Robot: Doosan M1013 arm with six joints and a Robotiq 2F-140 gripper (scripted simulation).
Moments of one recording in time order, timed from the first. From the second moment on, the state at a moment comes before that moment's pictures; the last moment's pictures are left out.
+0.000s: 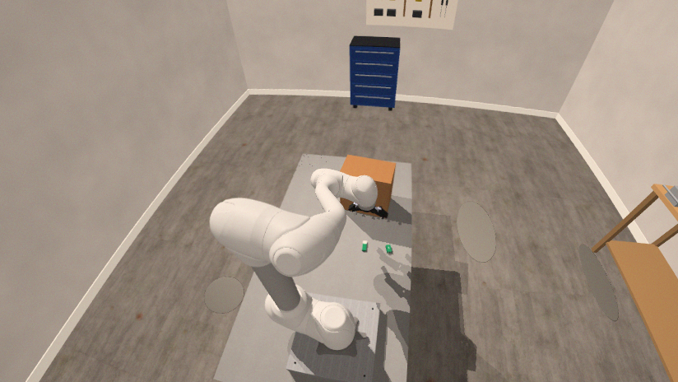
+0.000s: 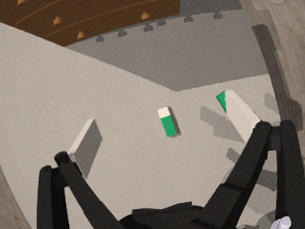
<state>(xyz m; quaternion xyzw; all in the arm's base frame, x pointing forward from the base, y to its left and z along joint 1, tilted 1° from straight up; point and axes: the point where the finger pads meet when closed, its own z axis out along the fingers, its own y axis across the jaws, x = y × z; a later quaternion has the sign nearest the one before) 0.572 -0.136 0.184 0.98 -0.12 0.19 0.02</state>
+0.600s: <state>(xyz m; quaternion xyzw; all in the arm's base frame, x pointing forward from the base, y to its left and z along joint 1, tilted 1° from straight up) 0.598 -0.142 0.157 0.93 -0.12 0.34 0.05</state>
